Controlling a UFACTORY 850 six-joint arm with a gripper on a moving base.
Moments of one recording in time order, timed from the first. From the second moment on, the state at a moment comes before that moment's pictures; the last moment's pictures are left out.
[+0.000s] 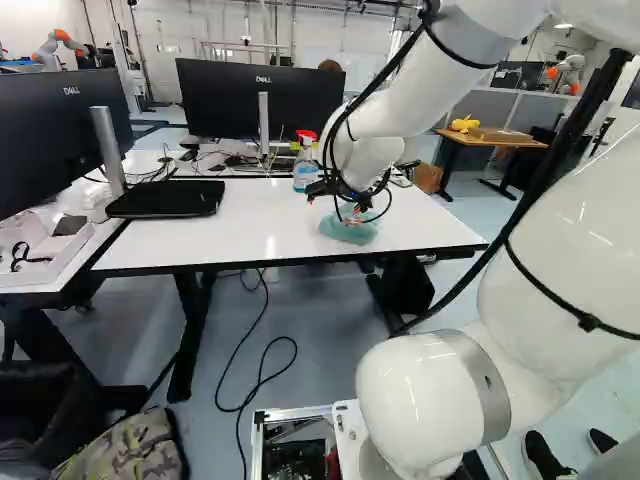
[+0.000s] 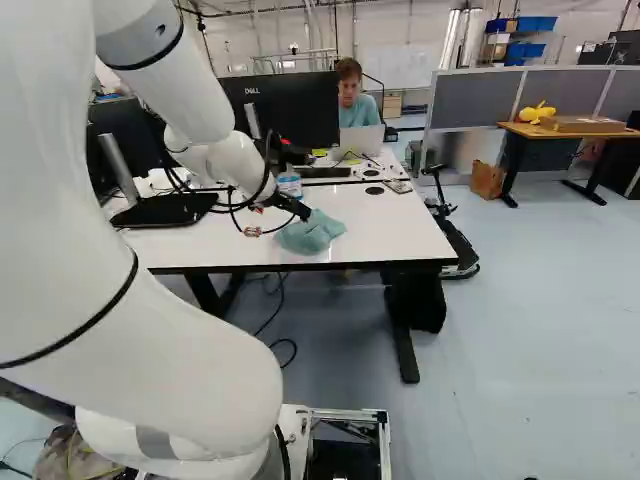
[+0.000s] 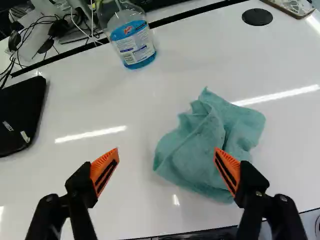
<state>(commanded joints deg) 4.2 6.8 -34.2 15.1 1.8 0.0</state>
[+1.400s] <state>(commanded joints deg) 1.7 12.2 -17.0 6.2 30.2 0.0</state>
